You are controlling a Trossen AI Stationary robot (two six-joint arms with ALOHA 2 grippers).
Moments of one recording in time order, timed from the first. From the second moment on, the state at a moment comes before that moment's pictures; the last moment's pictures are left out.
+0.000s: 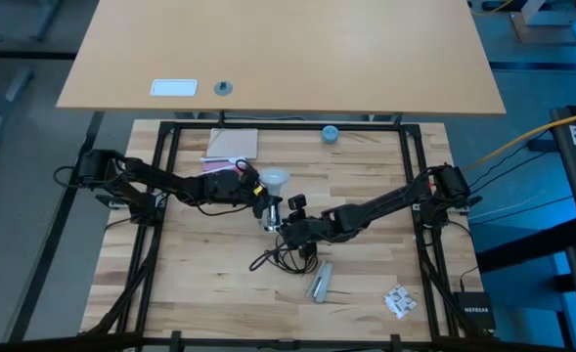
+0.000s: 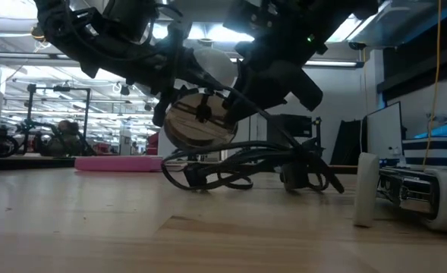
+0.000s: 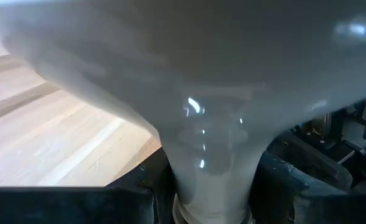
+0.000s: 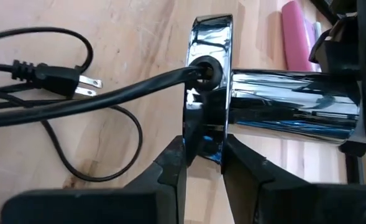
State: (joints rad) left arm 0.07 1.52 0.57 0.65 -0.05 -0.72; right arm 0.25 1.84 1.19 -0.19 0.43 -0.35
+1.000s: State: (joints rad) left arm 0.07 1.52 0.57 0.62 -0.11 -0.50; right arm 0.25 1.83 1.27 -0.17 0.43 -0.35
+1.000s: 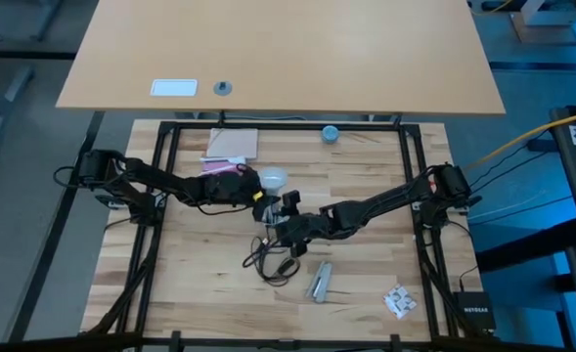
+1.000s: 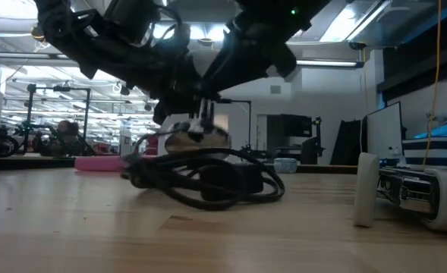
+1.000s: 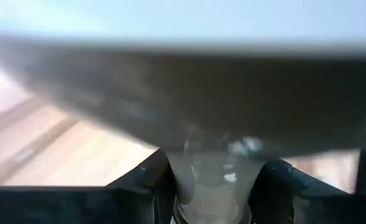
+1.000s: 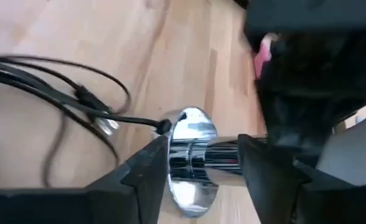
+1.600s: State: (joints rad) left arm 0.05 1.52 0.57 0.75 -0.12 -0.11; right arm 0.25 1.83 1.27 -0.45 0.41 -0.06
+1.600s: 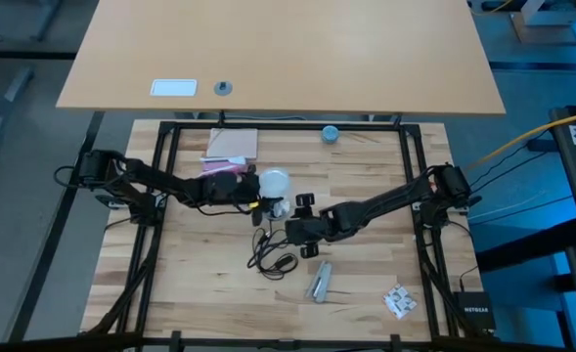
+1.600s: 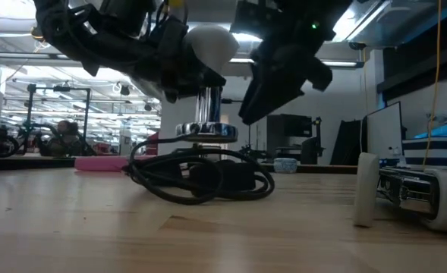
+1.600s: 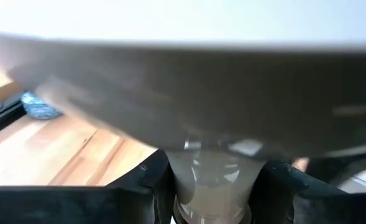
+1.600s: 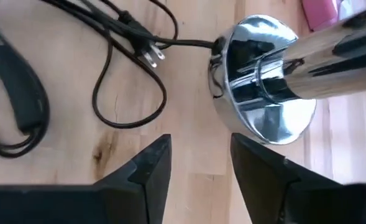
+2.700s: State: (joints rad) left arm 0.03 1.52 0.57 0.80 -0.18 -0.25; right arm 0.25 1.94 1.21 -0.05 0.44 0.21
